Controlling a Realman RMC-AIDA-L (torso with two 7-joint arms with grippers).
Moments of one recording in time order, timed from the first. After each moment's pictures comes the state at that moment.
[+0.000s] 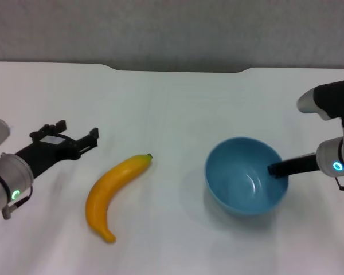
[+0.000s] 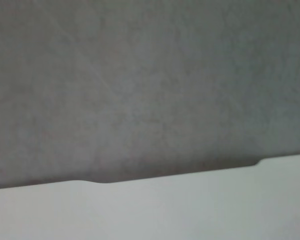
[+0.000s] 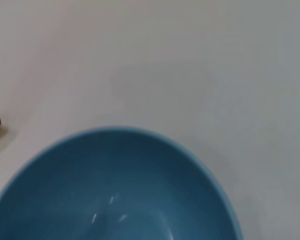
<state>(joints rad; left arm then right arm) -0.29 -2.04 -1.57 -0.77 0.84 -0.52 2.04 0.70 2.02 -1.35 -0.60 -2.34 -0.78 2.49</state>
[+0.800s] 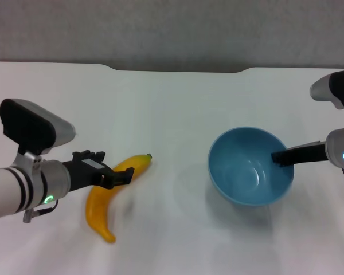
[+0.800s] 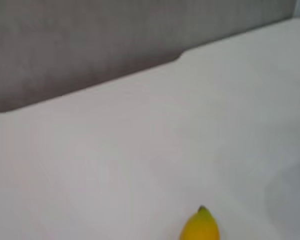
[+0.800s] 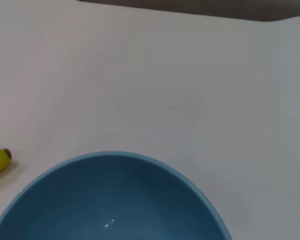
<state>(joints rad) -0.34 -2.03 -1.47 -0.99 1.94 -0.52 1.04 0.62 2.01 -1.34 -0.77 -2.33 -0.82 2.51</state>
